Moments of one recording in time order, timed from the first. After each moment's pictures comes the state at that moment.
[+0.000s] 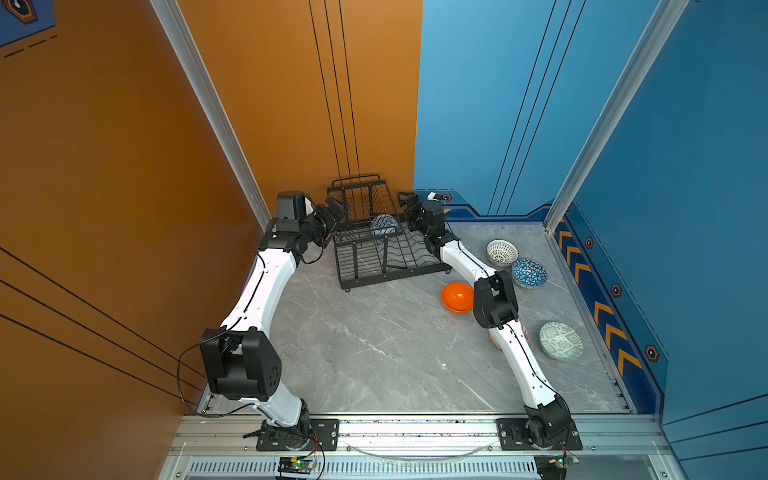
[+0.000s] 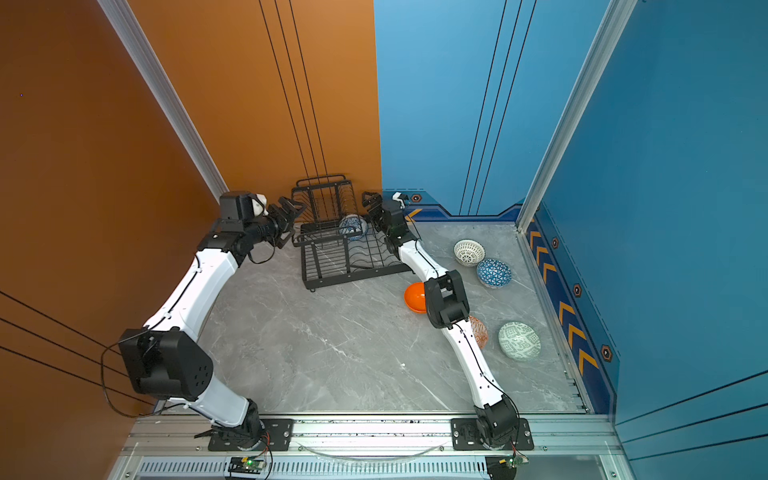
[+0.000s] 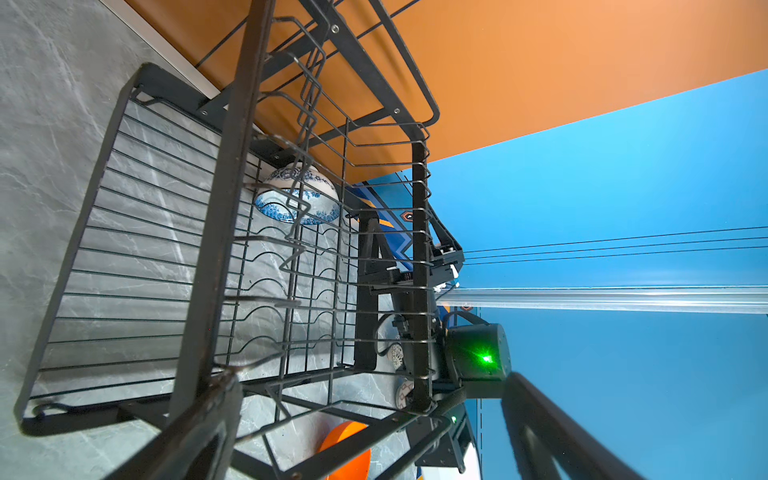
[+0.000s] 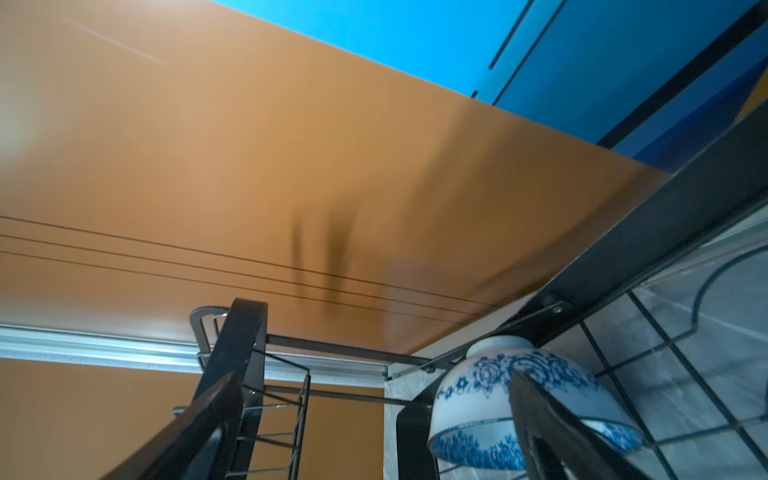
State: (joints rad) left arm -0.05 1.60 1.53 -0.39 0.42 -1.00; right arm 0.43 2.68 2.46 0.11 -0.10 1.25
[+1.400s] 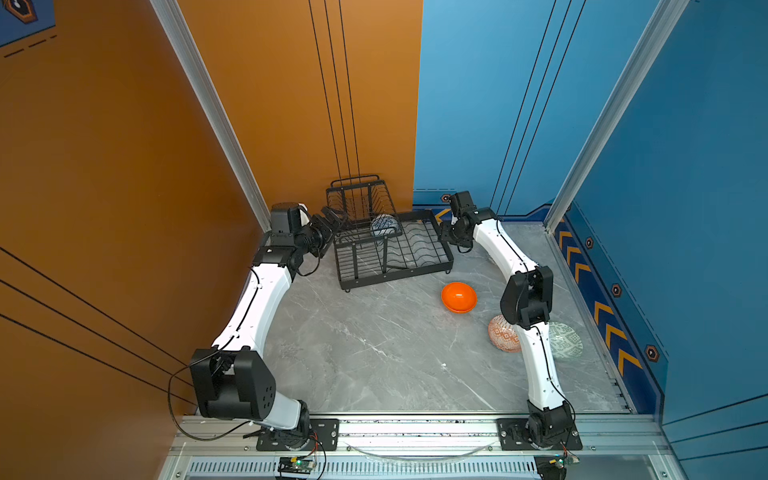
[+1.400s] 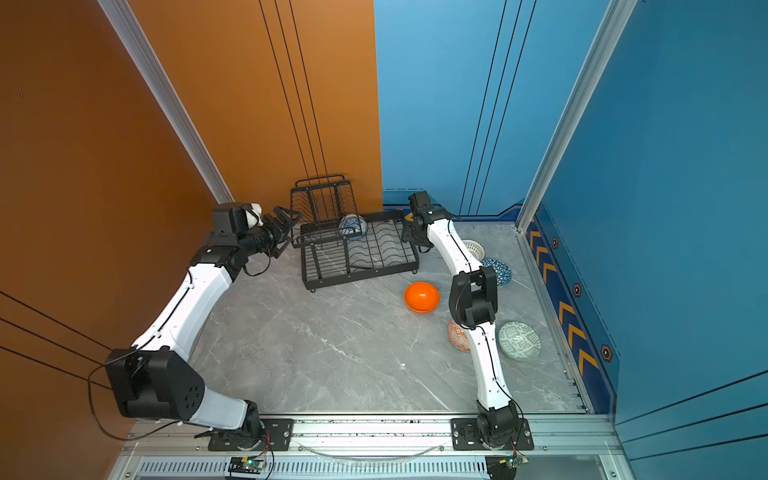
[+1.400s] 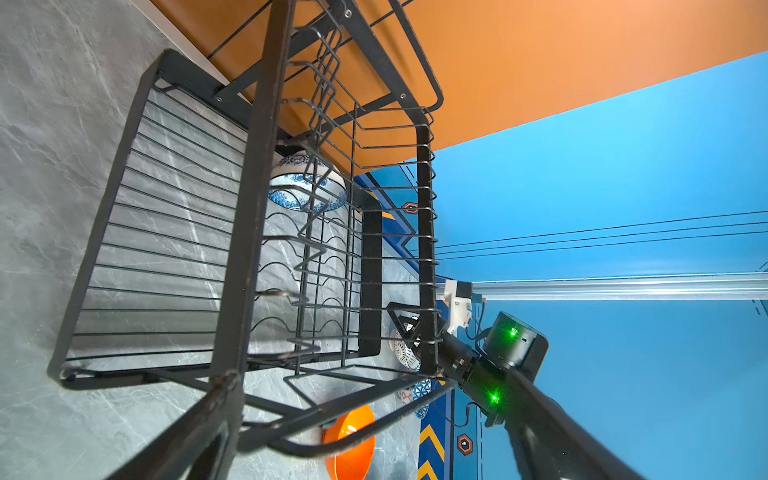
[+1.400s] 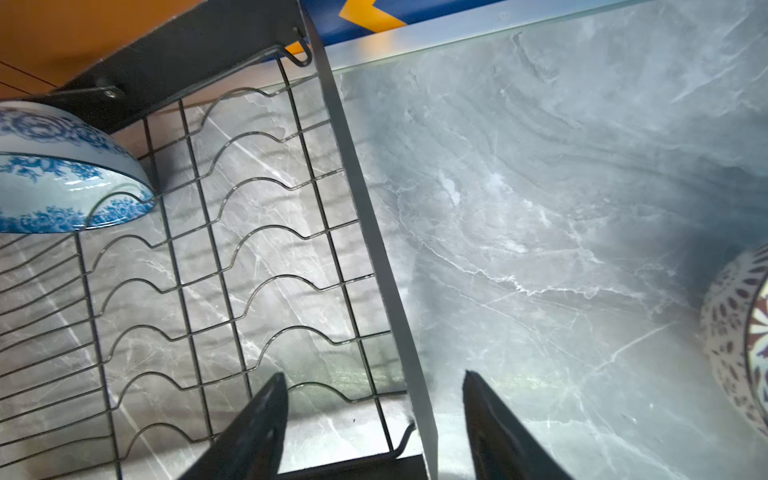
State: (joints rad) left arm -0.02 1.47 1.37 -0.35 0.43 -1.00; right arm 0.30 2.43 2.37 -0.96 0.02 0.43
